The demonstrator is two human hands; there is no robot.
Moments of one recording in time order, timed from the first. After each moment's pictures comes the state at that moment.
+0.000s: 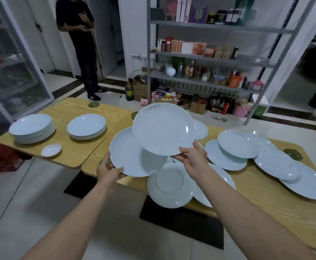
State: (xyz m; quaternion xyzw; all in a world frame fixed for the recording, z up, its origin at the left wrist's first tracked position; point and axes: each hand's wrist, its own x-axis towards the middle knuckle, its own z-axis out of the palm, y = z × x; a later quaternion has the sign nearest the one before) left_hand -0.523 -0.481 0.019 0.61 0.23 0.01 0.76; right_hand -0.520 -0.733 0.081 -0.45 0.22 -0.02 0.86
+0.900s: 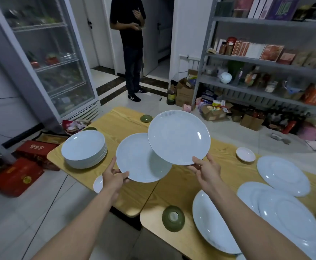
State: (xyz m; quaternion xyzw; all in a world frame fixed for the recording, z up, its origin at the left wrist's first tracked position) left_hand -0.277 -0.183 -0.026 0.61 0.31 0.07 0.72; right_hand -0.243 -0.461 0.041 -0.47 0.22 0.05 0.85
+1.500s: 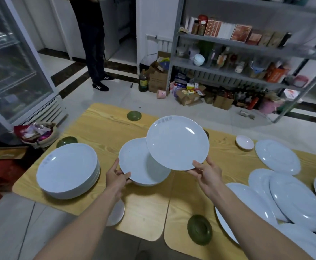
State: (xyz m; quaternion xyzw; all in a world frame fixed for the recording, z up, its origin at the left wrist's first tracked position) left_hand -0.146 -0.099 -0.087 0.62 0.29 -0.09 0.73; right_hand -0.190 -0.371 0.000 -0.47 0.32 -0.02 0.82
